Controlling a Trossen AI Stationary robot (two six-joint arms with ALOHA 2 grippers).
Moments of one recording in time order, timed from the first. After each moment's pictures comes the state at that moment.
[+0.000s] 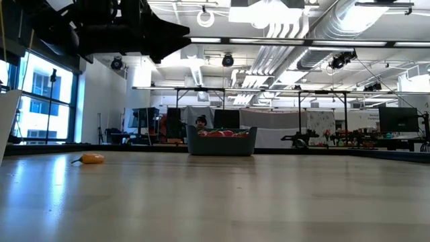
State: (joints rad) left arm 0.27 1.26 0.43 0.93 0.20 0.03; right arm 0.93 1.35 1.30 -1.17 -0.08 1.90
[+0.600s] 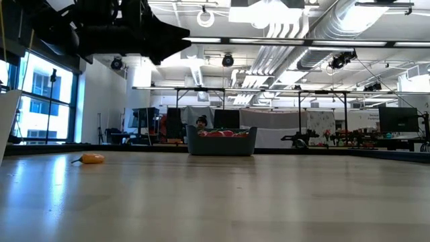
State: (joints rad) left arm 0.27 1.26 0.43 0.91 0.20 0.04; right arm 0.89 1.58 1.27 -1.25 -0.17 2.03
